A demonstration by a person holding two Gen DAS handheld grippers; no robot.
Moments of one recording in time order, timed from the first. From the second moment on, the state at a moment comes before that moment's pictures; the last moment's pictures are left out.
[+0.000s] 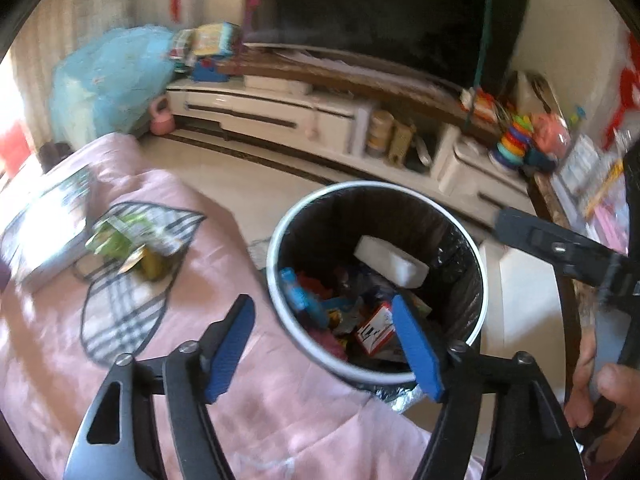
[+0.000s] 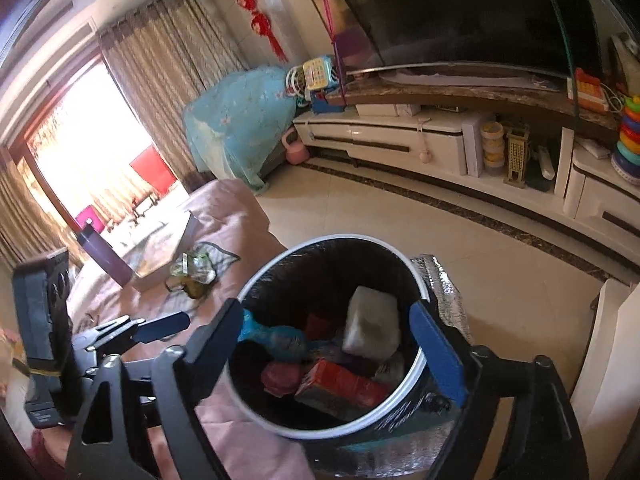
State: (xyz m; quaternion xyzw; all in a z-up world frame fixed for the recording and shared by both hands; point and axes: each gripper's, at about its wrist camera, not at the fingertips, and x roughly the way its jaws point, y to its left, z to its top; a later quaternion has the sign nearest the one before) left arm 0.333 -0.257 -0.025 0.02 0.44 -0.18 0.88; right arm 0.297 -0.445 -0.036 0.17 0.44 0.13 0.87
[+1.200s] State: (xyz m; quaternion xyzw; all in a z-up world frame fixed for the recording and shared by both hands) left arm 0.042 -0.126 0.038 -0.01 0.19 -0.04 0.98; right arm 0.072 -0.333 0.052 0.00 0.19 0.03 0.98
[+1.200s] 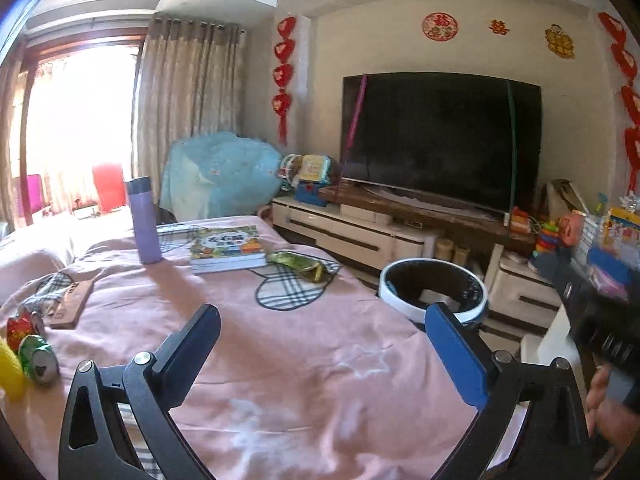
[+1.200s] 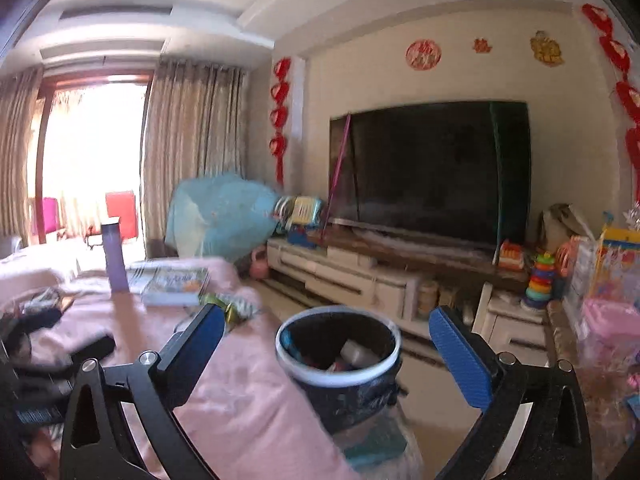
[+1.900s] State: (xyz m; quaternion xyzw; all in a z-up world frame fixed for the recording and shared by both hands) left arm 0.032 -0.145 -0.007 0.03 0.18 0.00 0.98; right arm 0.072 -0.333 0.006 0.06 0.23 0.03 0.97
